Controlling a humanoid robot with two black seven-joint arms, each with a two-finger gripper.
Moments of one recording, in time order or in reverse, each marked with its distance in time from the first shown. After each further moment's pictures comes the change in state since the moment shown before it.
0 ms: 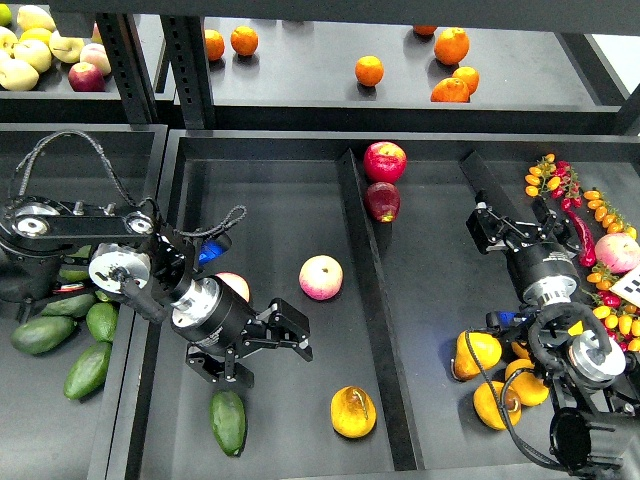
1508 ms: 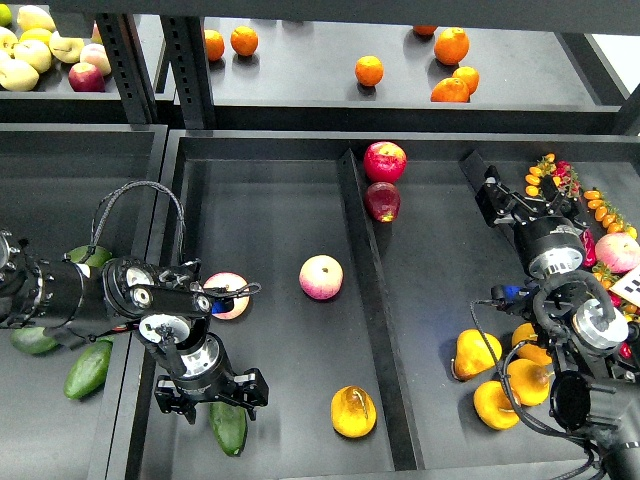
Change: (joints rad) left arm 0.194 -0.250 0.276 0.420 -0.005 0.000 0.000; right arm 0.084 0.001 0.036 -0.076 0.007 -0.001 -0.003
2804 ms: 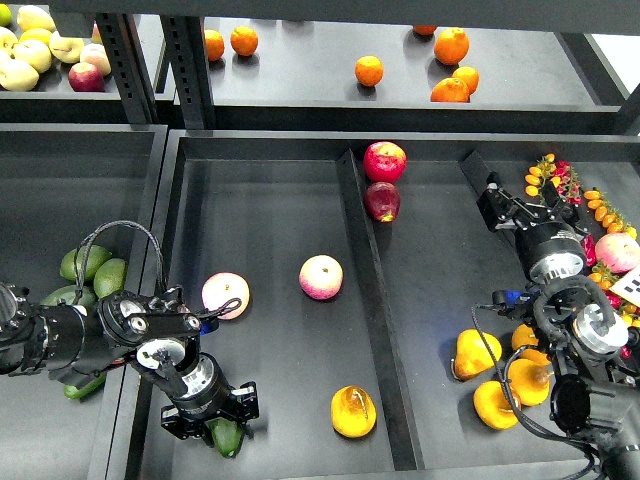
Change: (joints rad) left arm 0.141 0.000 -0.099 0.106 -0.034 0.000 0.000; right arm -0.007 -0.001 0.003 -0.015 0.000 0.011 0.002
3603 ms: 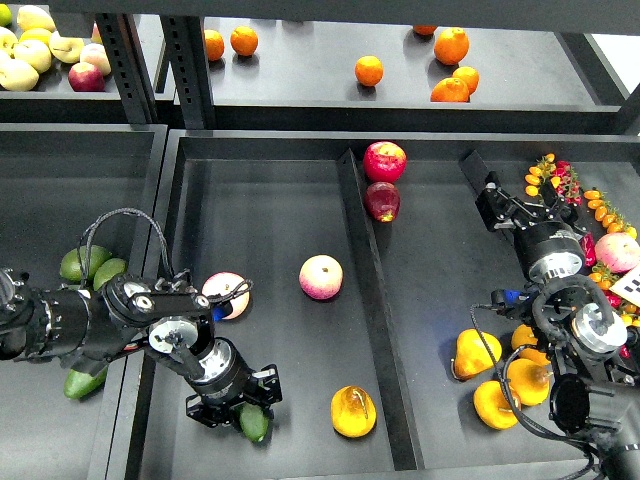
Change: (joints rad) left arm -0.166 0.028 -0.080 -0.032 -0.070 0.000 0.000; right arm 0.012 0.003 -0.012 0.004 0.000 0.000 -0.002
